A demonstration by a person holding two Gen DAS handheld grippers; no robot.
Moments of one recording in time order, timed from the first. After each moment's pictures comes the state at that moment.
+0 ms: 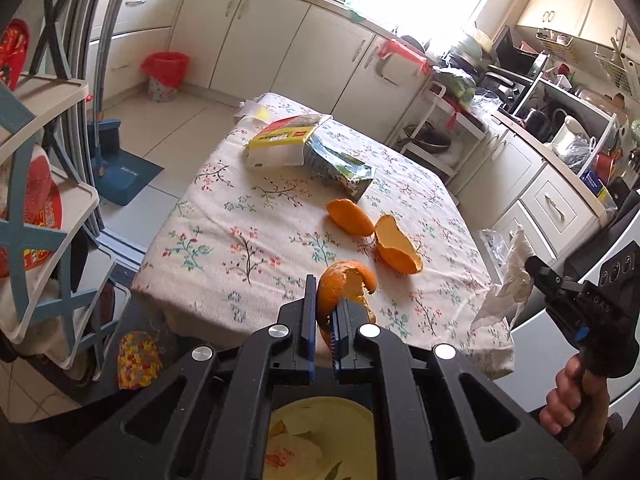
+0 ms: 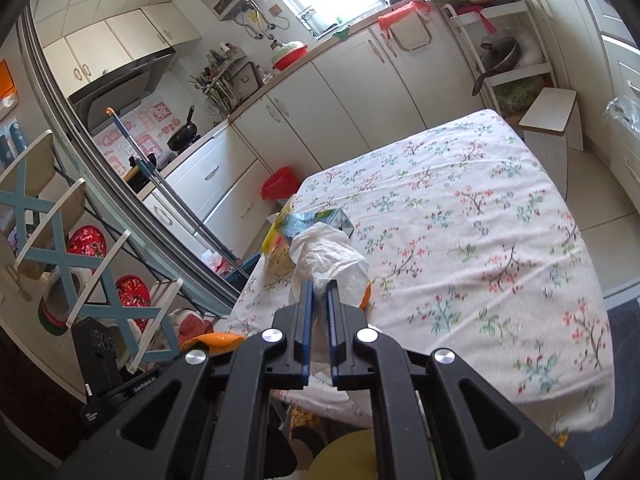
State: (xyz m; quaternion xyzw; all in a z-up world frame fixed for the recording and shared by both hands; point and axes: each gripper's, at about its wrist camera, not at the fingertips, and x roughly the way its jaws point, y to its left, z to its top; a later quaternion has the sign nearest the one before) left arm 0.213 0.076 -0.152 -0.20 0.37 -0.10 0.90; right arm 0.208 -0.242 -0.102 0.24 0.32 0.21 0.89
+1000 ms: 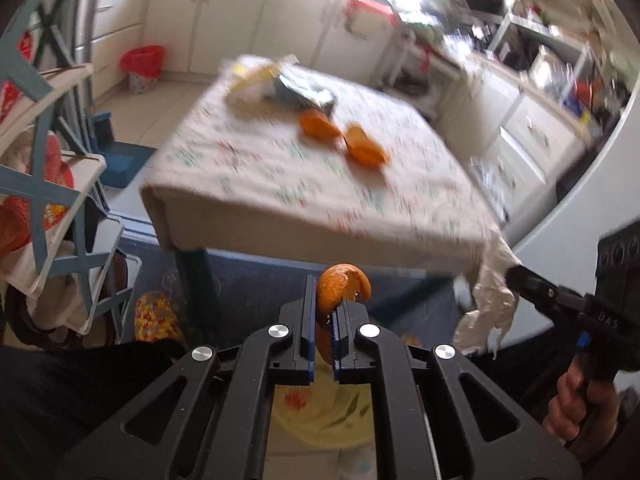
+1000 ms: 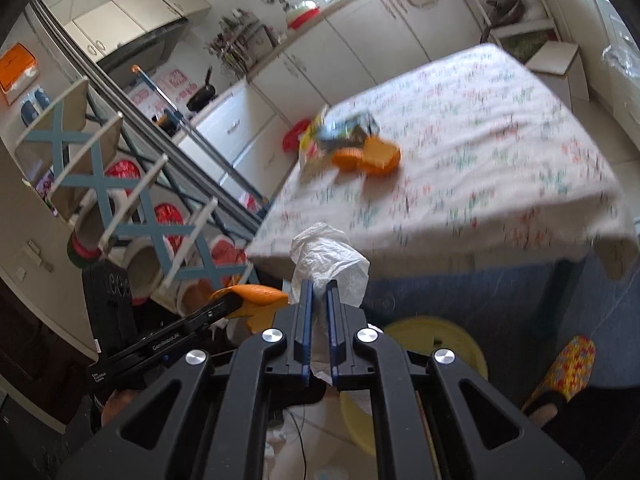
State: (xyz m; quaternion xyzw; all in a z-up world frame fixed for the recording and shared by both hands) left arm 0.123 0.045 -0.172 -0.11 0.43 -0.14 0.89; right arm 0.097 -0.214 -0.140 0.24 0.39 0.25 0.85
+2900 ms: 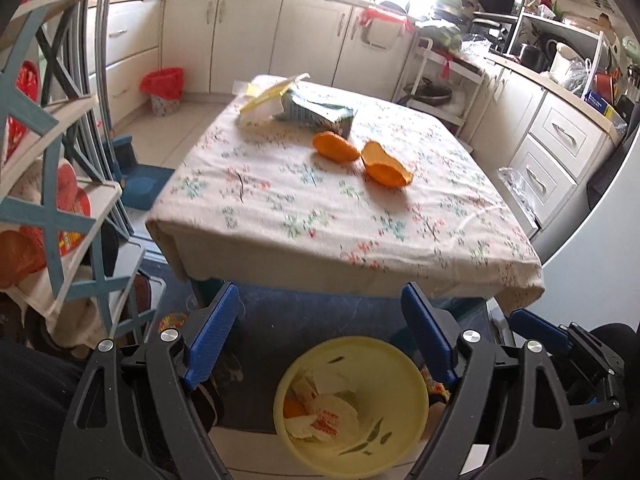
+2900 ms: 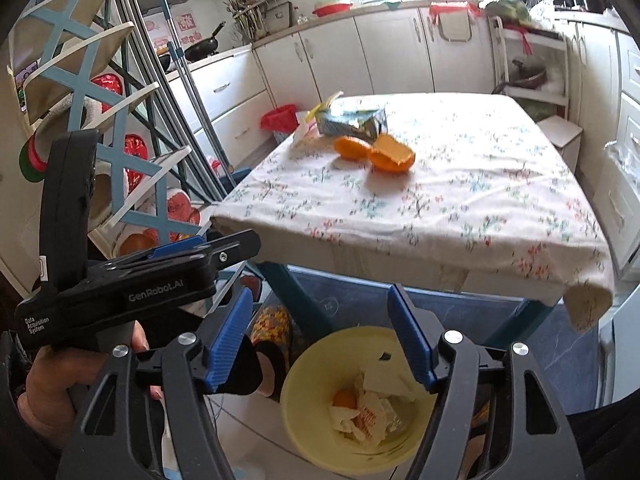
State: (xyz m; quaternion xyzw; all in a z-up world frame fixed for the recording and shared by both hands) left arm 0.152 0.030 -0.161 -0.09 0.39 -0.08 0.91; right arm 0.091 -0.149 -0.140 0.07 0.36 0.20 0.91
